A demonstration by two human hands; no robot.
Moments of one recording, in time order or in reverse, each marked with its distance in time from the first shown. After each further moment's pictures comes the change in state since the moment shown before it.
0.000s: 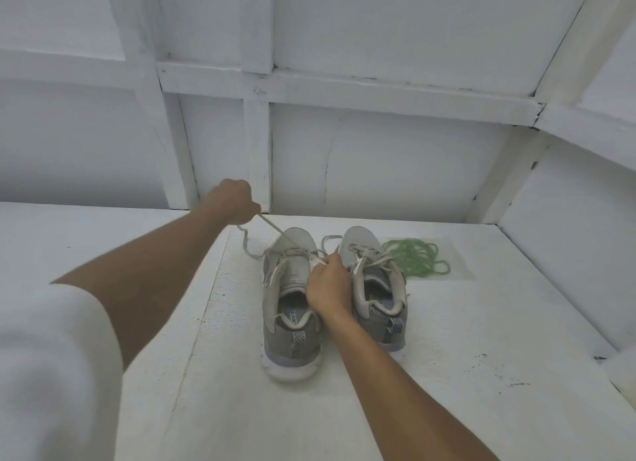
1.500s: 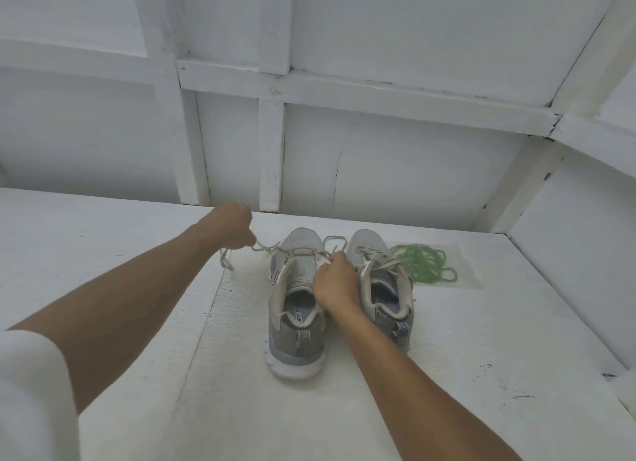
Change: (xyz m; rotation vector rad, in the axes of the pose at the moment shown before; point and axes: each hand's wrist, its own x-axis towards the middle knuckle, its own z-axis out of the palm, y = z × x) left_hand -0.043 -0.018 0.012 0.081 -0.117 0.043; right_hand 0.008 -0.003 -0.004 -0.162 -0.091 -0.055
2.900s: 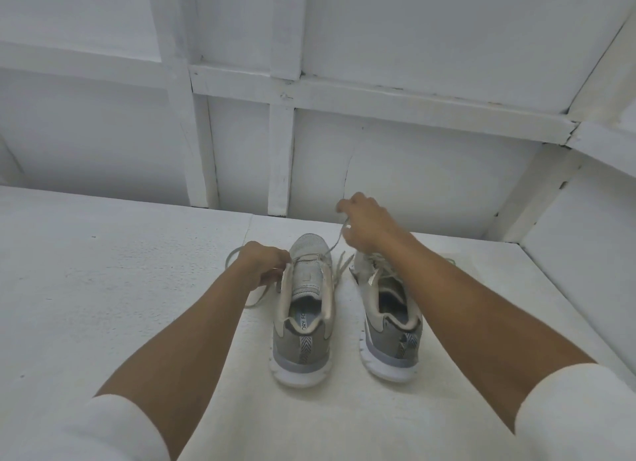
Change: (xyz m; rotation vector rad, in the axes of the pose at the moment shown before) left_hand -0.009 0.040 0.057 -1.300 -0.125 -0.524; right_hand 0.104 -0.026 -0.064 -0.733 -0.081 -0.563
